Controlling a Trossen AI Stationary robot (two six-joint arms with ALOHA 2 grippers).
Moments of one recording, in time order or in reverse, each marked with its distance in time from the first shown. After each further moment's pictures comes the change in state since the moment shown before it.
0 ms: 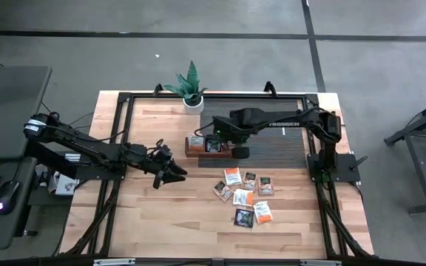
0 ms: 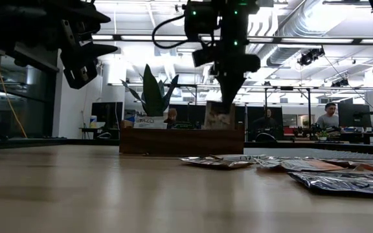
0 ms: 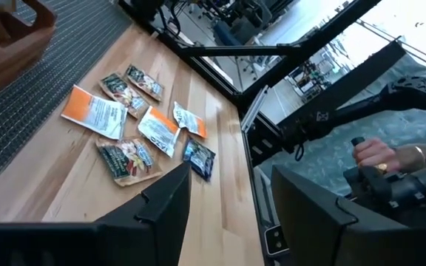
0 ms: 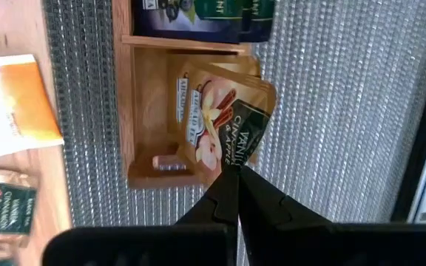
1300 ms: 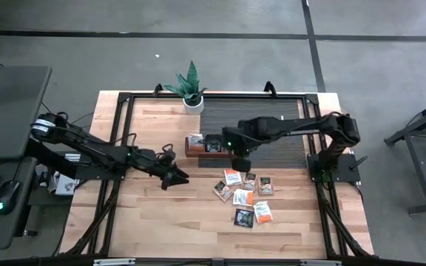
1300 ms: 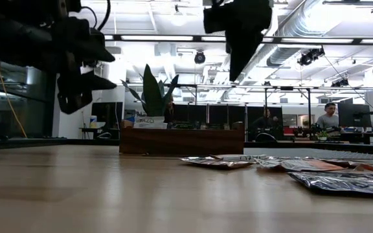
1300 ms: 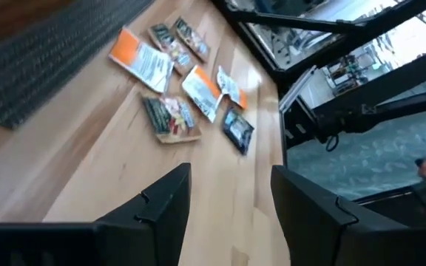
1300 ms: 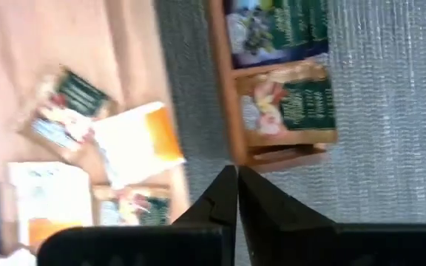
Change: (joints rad) left arm 0.000 0.171 0.000 0.010 -0.012 -0.124; right arm 0.155 -0.170 -0.077 0.040 -0.097 0.373
